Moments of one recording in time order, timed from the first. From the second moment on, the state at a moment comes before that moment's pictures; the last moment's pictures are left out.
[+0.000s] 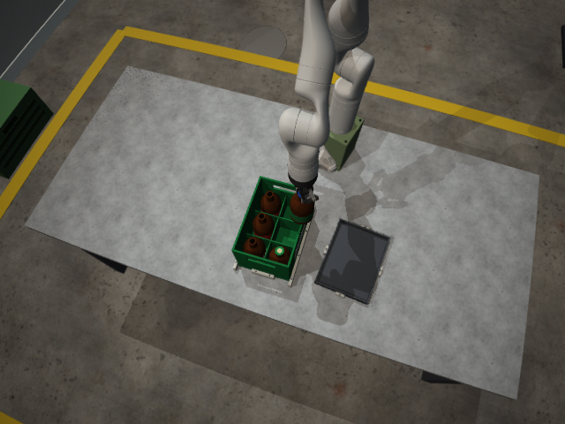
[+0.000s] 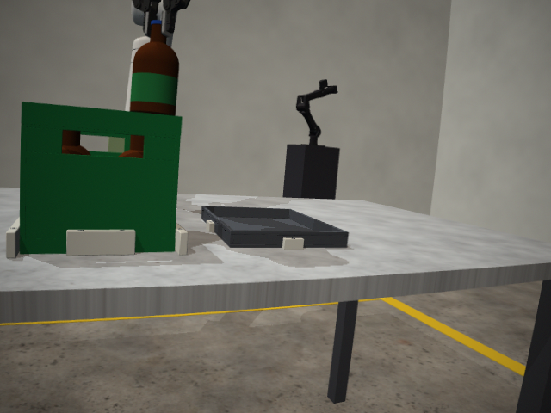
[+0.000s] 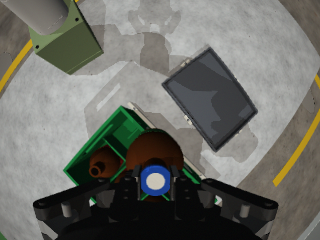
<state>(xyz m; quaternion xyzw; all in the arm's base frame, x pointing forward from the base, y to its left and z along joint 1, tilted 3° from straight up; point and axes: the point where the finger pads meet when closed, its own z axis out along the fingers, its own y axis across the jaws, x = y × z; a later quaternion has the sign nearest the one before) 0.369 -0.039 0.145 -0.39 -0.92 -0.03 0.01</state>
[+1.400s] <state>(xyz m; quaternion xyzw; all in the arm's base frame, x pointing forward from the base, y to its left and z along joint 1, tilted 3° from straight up) 0.351 0.032 0.153 -0.39 -0.92 -0.03 0.00</state>
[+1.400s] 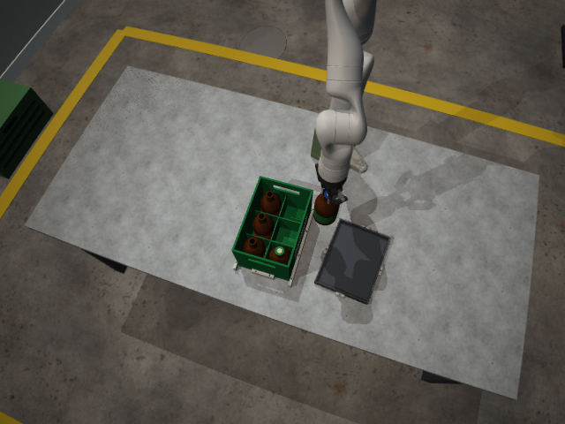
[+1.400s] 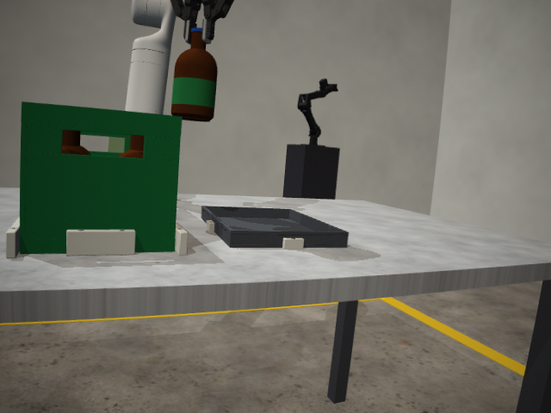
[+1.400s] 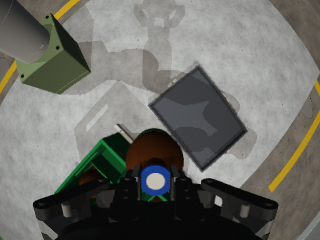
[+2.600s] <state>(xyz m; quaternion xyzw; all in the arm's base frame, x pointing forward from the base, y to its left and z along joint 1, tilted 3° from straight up) 0.353 0.089 0.155 -0.39 -0.92 -0.03 0.00</state>
